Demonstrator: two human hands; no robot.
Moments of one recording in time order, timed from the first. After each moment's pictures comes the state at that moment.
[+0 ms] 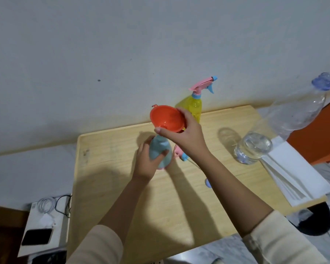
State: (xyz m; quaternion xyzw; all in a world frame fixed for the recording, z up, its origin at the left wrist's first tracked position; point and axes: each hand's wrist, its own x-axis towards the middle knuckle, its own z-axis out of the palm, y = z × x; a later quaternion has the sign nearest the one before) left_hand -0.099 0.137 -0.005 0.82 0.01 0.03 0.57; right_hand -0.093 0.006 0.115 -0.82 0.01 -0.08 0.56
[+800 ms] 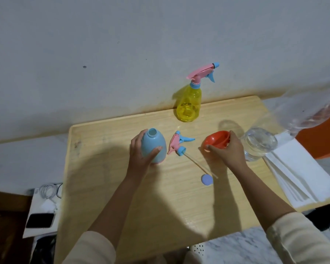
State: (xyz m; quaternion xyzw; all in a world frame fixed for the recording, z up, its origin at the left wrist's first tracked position) left_hand -0.094 0.130 -0.006 0.80 0.01 0.05 0.60; right_hand -0.088 -0.140 0.021 -0.89 0.20 -0.04 0.40
